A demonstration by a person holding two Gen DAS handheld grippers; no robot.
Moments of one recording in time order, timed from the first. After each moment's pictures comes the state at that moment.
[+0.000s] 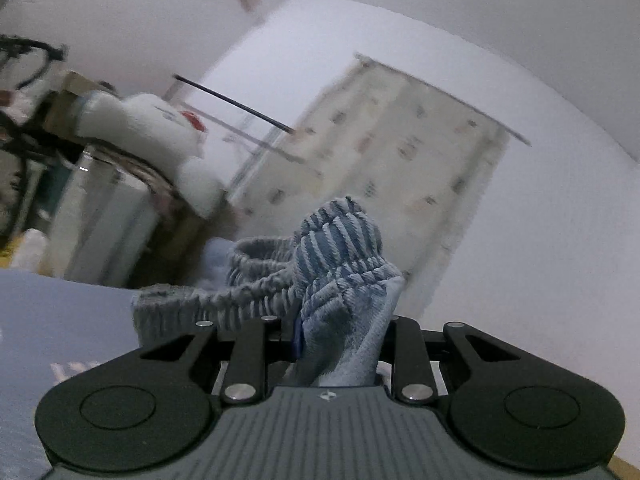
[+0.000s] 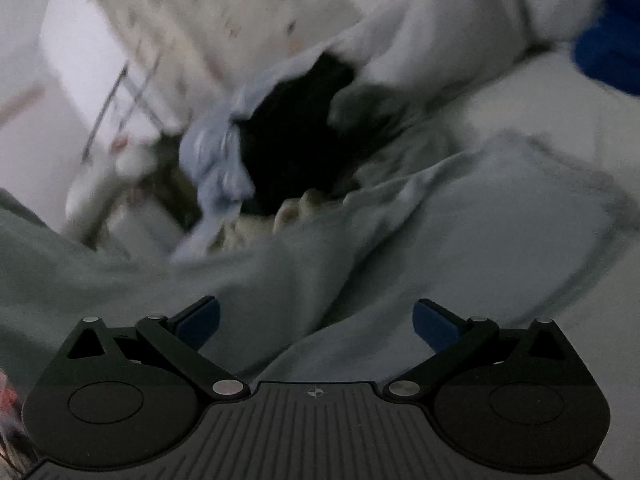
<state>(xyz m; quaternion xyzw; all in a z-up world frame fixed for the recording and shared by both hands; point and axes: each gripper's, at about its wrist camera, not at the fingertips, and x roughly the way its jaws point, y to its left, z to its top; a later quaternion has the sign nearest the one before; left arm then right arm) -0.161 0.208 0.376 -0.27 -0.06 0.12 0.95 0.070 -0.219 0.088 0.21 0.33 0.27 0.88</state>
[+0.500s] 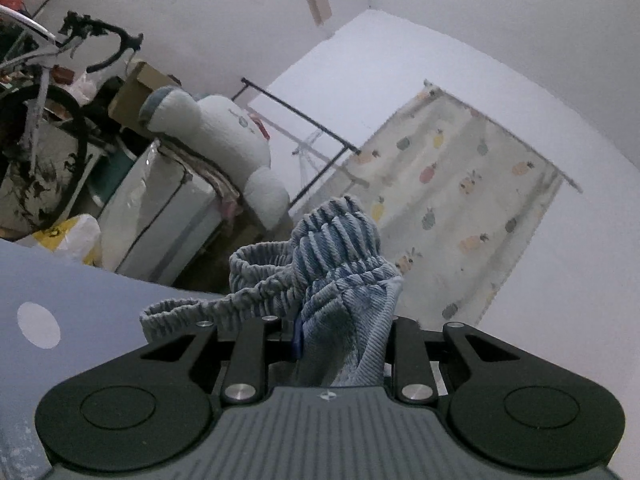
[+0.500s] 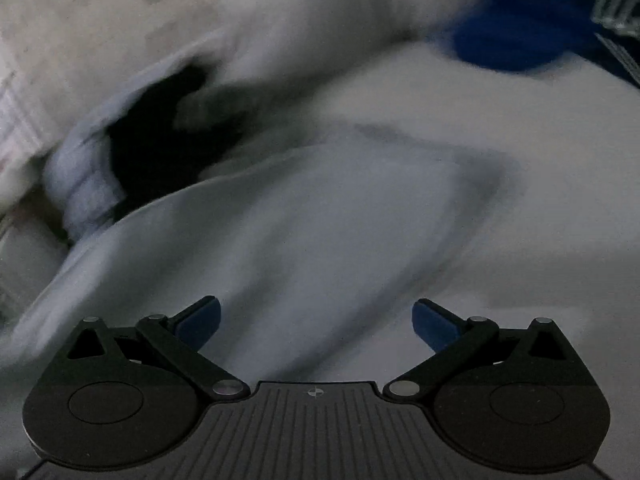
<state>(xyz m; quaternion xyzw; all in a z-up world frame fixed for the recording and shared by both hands) -0.186 0.280 0.357 -0.33 -0.06 0.16 0.93 0.049 -0.293 0.056 0.26 0.36 0.01 0.89</state>
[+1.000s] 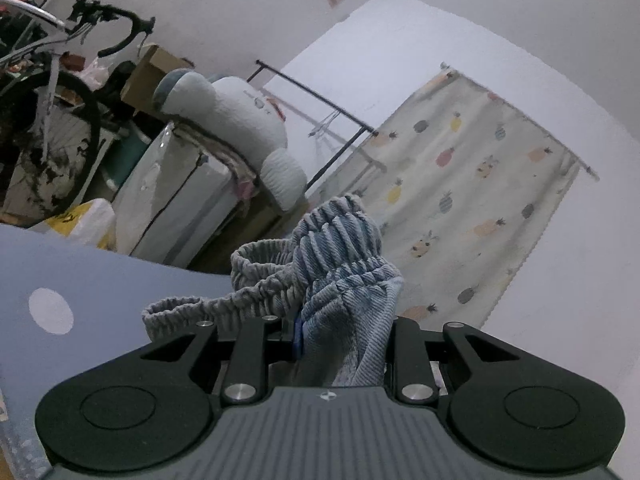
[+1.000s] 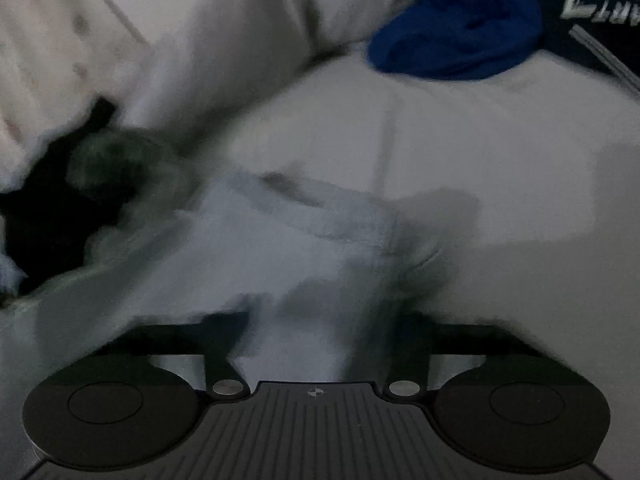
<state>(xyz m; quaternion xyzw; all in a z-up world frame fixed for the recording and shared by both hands) -0.188 0.290 0.339 -0.34 -0.03 0.18 0.92 0.144 -0.314 0.016 0.24 0.35 -0.06 0.90</state>
